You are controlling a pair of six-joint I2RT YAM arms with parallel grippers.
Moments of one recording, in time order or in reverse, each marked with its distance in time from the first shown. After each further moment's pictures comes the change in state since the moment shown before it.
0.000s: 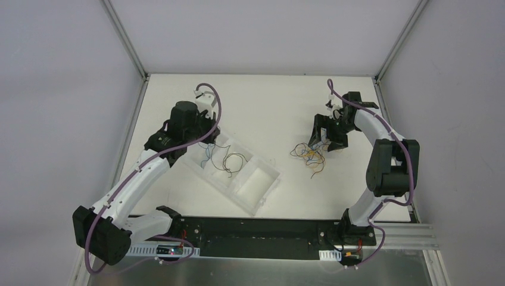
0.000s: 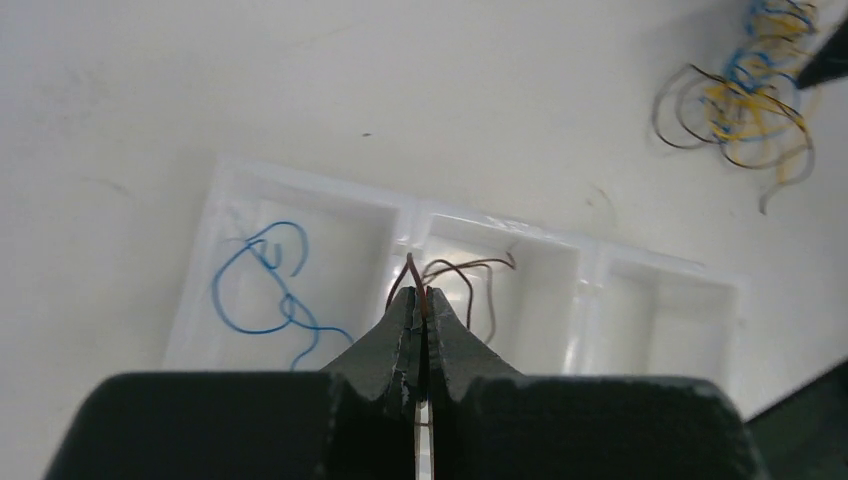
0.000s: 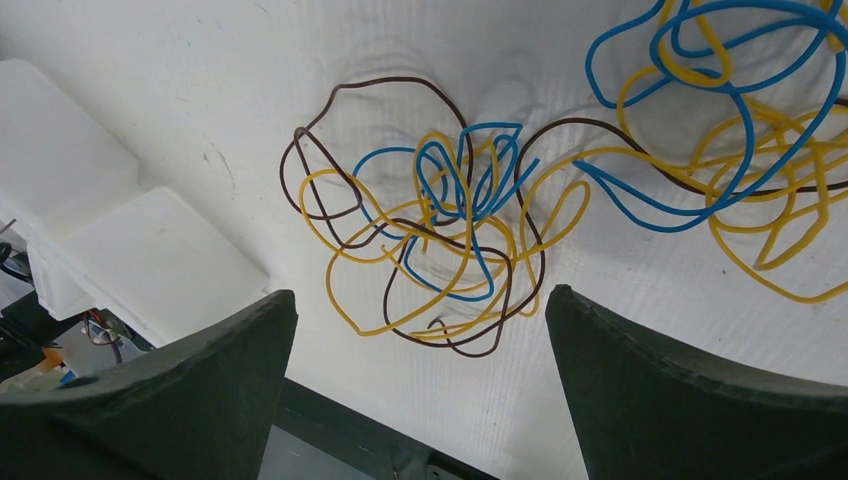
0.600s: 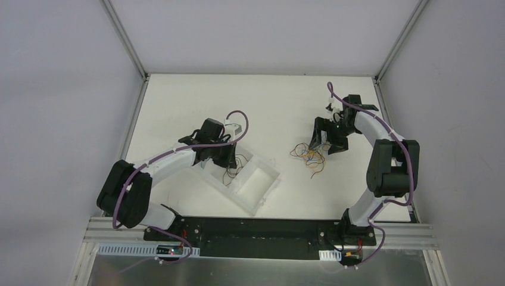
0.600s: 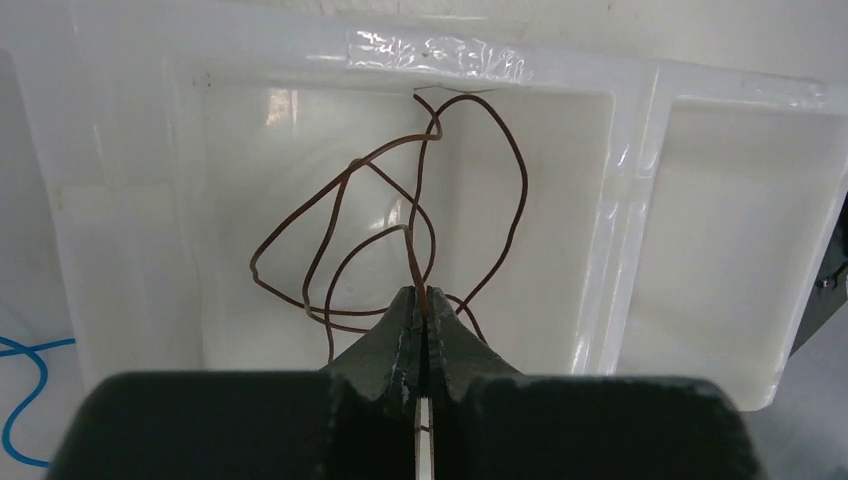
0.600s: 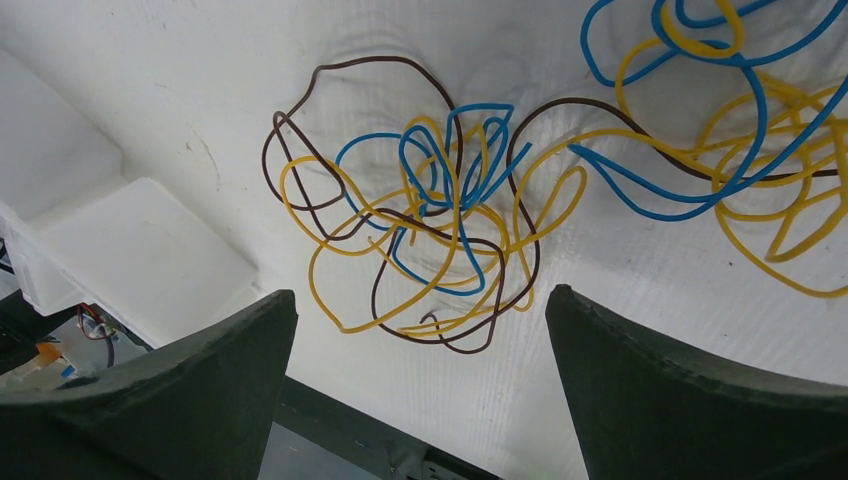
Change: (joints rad) left arm -0.094 0.320 -0.195 0.127 0.357 -0.062; right arm -0.006 -0.004 -0.042 0.007 -0.002 -0.008
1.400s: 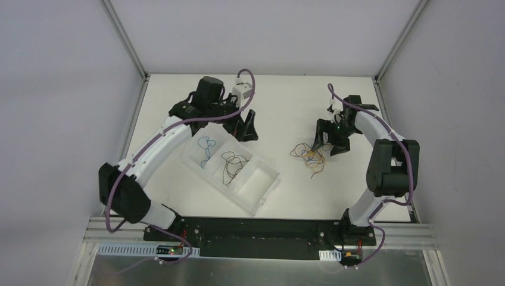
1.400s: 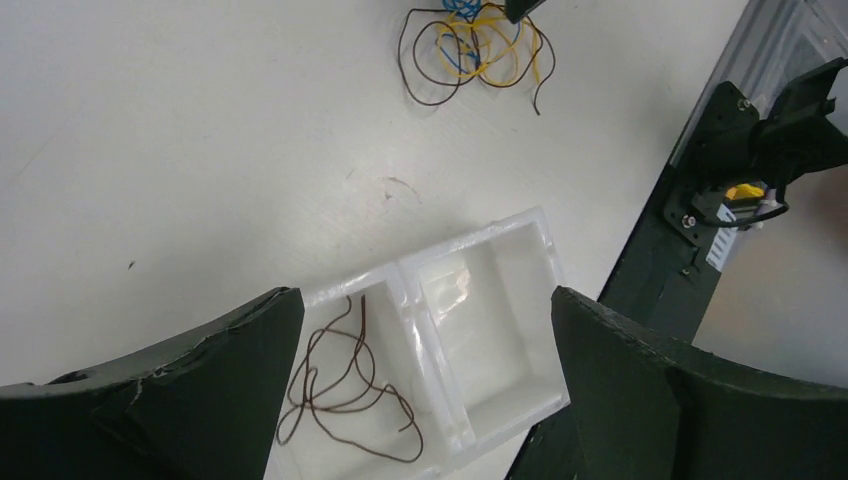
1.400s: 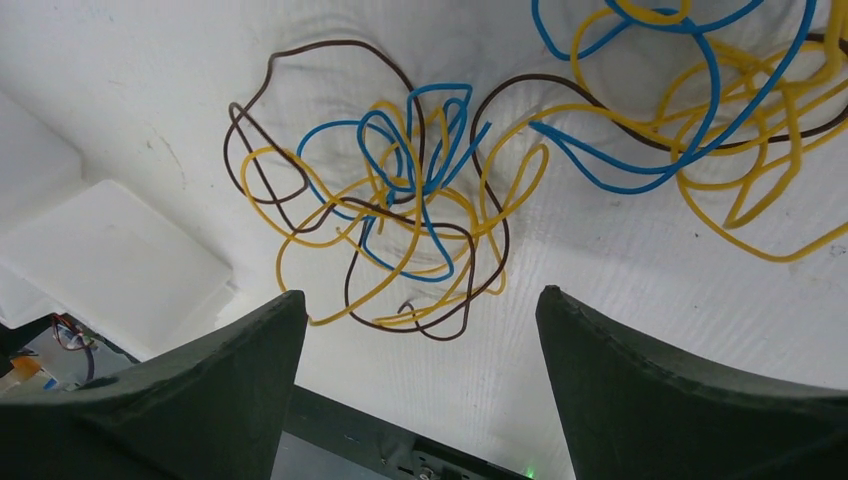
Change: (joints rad) left arm 0.001 -0.036 0.507 -0.254 0.159 0.200; right arm -0.006 -0.012 0.003 -0.034 0.055 -0.010
